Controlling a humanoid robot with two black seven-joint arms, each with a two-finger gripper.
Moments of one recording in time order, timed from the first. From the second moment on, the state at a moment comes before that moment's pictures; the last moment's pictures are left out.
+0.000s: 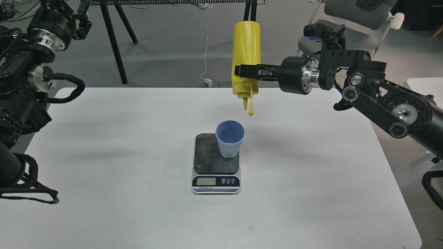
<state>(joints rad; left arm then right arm) -1.17 0.26 -0.39 -0.03 0.01 -0.49 -0.49 1.04 -0.38 0.58 1.16 -1.54 0.44 0.09</state>
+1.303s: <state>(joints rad) -1.17 0.25 -0.39 -0.03 0.01 -0.49 -0.49 1.03 -0.27 0.46 1.12 -1.72 0.22 0.08</state>
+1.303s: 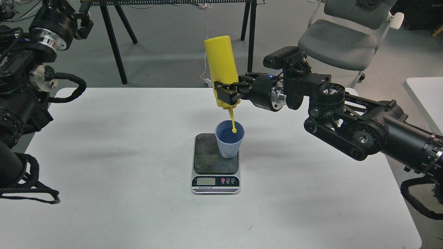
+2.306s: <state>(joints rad) -1.17 0.25 -0.38 -0.03 0.03 -0.49 -0.49 0.56 -0.60 1.13 1.19 0.48 0.49 -0.04</state>
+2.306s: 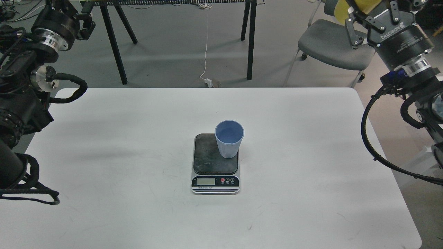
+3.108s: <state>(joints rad) -1.16 0.25 -0.36 -0.03 0.03 -0.49 -0.49 -0.06 -0.49 1.33 1.36 0.57 0.49 0.07</state>
